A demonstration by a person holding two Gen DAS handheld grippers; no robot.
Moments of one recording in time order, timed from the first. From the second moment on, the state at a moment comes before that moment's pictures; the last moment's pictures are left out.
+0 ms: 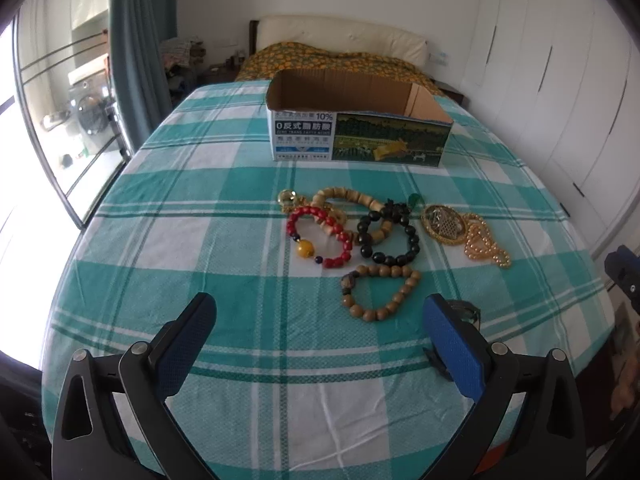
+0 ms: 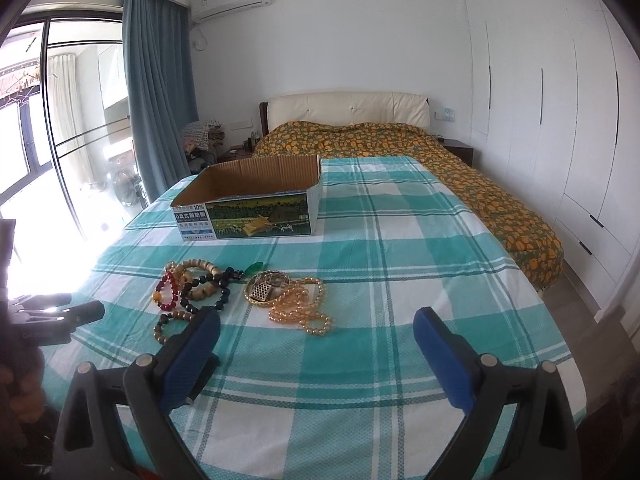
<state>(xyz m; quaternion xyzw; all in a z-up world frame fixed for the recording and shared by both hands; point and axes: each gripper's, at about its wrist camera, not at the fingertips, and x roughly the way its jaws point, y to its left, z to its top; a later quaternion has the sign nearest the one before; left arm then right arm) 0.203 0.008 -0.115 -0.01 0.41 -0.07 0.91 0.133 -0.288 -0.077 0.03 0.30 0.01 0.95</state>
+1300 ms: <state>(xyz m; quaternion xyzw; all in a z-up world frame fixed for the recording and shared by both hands) 0.250 -0.021 -0.181 0.03 0.47 -0.07 0.88 0.266 -0.256 -0.172 -0.06 0.43 0.09 0.89</state>
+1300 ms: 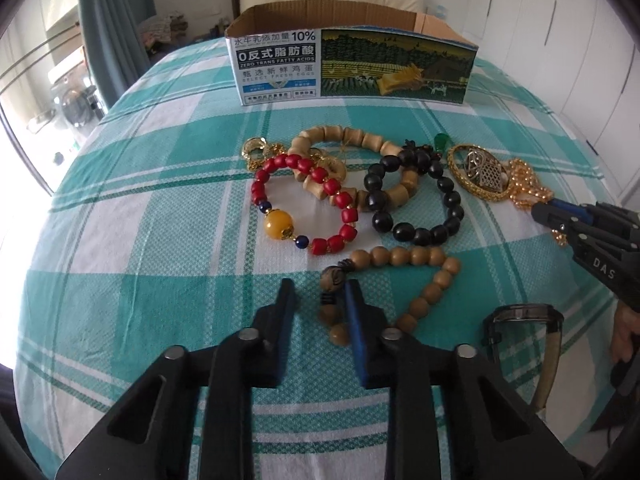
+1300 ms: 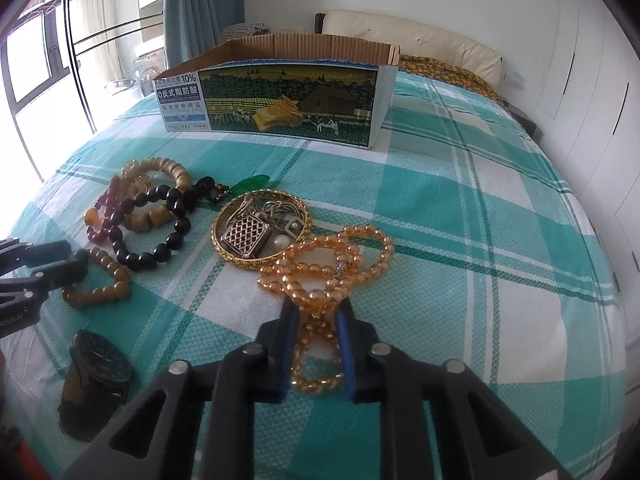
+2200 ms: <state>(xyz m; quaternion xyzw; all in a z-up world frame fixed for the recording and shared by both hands) 0.339 -0.003 0.040 -0.02 0.38 -0.19 0.90 0.305 -0.240 0.062 -0.02 0.32 0.18 0.93</state>
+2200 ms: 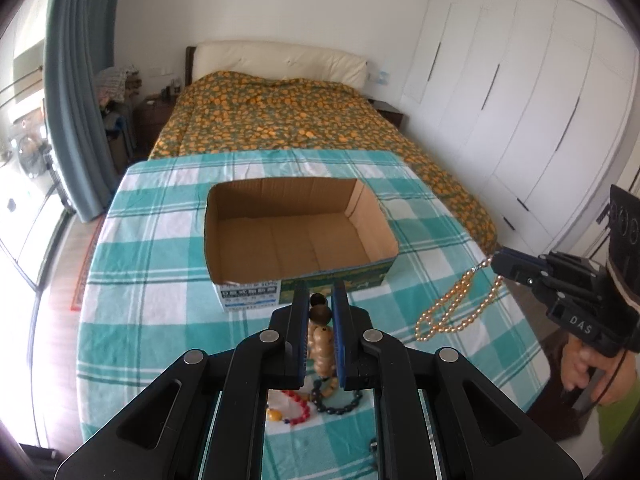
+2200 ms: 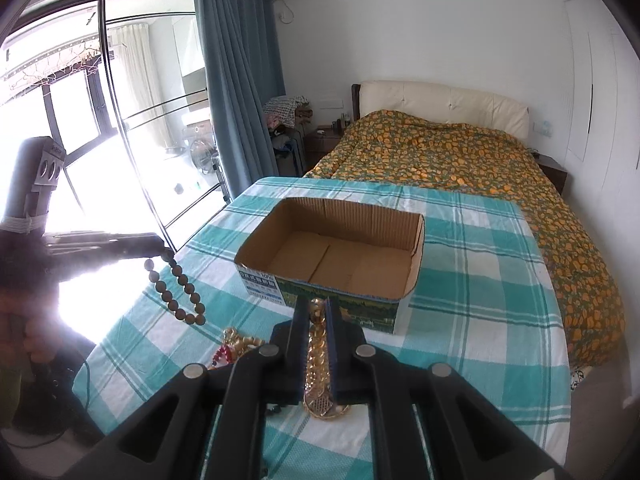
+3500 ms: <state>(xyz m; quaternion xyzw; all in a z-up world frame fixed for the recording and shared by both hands) 0.359 0.013 -0.062 0.00 0.38 -0.07 0.92 0.354 -0.226 -0.020 -0.03 0.29 0.13 0.95</state>
